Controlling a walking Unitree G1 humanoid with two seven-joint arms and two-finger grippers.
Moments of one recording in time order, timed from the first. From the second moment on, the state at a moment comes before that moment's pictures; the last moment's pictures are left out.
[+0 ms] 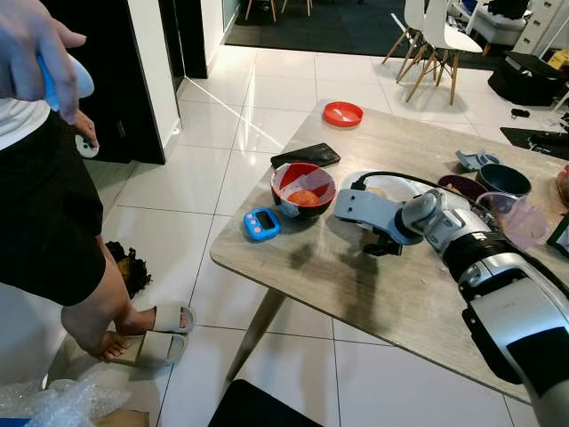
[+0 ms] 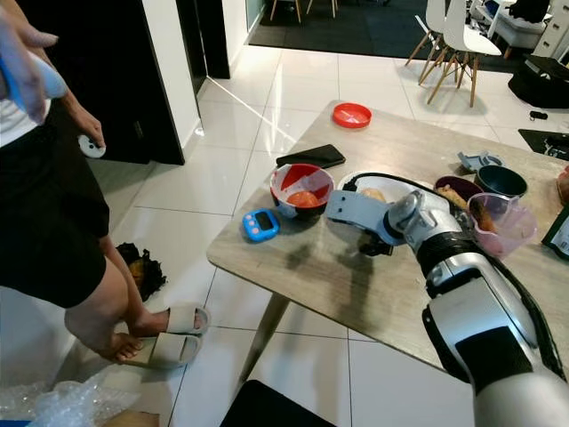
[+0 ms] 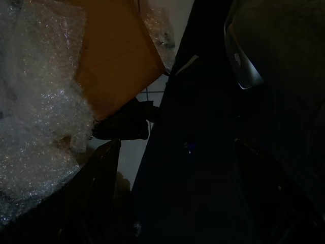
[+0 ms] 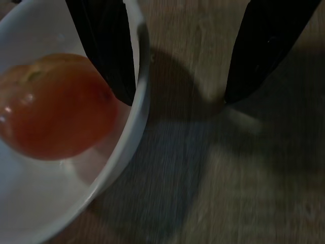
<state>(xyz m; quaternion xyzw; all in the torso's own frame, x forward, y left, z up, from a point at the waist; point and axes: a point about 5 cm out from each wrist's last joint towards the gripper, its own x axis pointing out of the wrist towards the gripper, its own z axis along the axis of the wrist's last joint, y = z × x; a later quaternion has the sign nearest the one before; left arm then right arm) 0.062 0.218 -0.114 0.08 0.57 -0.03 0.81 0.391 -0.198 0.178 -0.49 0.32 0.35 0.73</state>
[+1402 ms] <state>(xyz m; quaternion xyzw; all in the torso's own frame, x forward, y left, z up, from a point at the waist) 0.065 0.217 -0.115 0.09 0.58 -0.03 0.81 0.382 -0.205 0.177 -0.51 0.35 0.40 0.68</state>
